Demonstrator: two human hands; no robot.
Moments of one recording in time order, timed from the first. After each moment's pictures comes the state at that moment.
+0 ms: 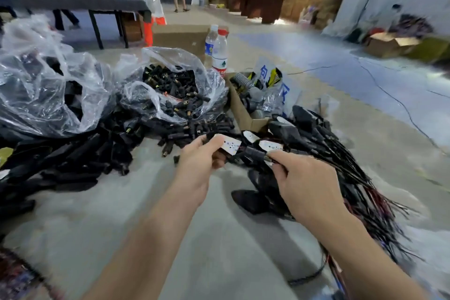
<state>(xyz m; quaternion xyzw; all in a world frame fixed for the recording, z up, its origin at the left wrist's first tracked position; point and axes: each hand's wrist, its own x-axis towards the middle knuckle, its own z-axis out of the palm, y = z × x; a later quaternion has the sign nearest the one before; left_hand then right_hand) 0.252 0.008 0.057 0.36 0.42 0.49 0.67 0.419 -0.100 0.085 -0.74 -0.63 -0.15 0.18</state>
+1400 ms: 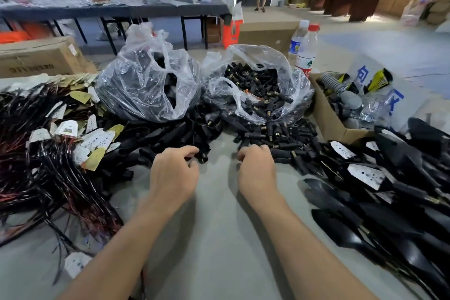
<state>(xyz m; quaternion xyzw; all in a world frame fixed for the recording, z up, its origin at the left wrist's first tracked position) 0.073 0.019 0.007 0.62 0.70 0.34 0.05 0.251 0.051 -0.010 -0.66 -0.71 0.07 0.25</state>
